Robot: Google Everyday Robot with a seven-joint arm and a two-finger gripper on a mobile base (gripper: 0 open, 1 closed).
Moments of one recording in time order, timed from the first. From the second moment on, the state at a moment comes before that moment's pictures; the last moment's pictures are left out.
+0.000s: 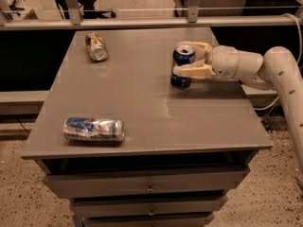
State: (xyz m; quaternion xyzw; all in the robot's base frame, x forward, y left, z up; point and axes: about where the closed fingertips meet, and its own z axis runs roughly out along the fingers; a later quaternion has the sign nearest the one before) arm 0.649 -0.111 0.907 -0.50 0.46 0.39 0.62
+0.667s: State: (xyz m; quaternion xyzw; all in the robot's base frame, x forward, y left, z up) arm 0.643 -0.128 0.909 -0.50 0.49 0.37 0.61
